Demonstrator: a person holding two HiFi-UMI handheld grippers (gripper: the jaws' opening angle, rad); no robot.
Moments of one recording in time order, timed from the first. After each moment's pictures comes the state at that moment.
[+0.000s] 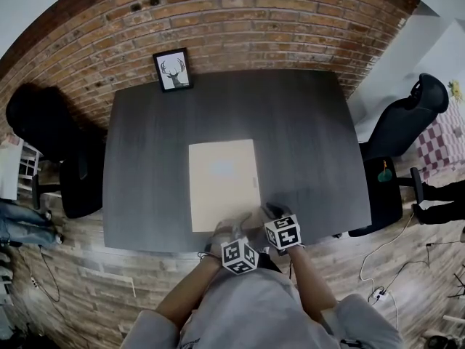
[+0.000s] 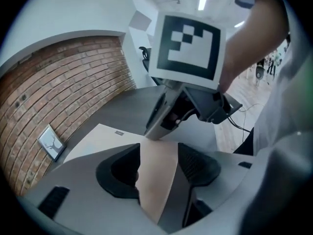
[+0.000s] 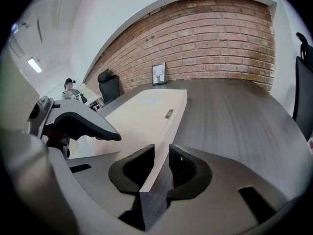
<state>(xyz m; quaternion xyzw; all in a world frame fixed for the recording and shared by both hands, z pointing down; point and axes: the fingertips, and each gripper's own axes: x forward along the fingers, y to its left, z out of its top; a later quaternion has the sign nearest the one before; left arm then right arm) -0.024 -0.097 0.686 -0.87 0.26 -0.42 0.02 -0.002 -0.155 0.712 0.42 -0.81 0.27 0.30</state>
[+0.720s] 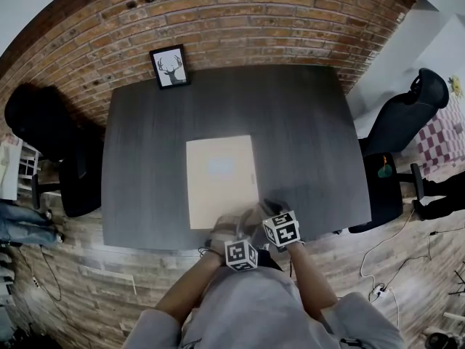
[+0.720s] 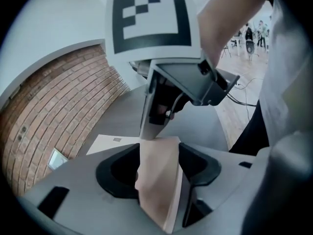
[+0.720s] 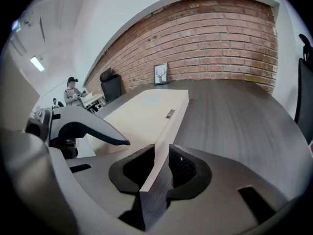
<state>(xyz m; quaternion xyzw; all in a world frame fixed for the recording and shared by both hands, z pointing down) -0.016 -0.097 0.702 -0.84 0.24 -0.46 0.12 -0.003 -0.155 0.713 0.41 -0.82 0.27 0.30</state>
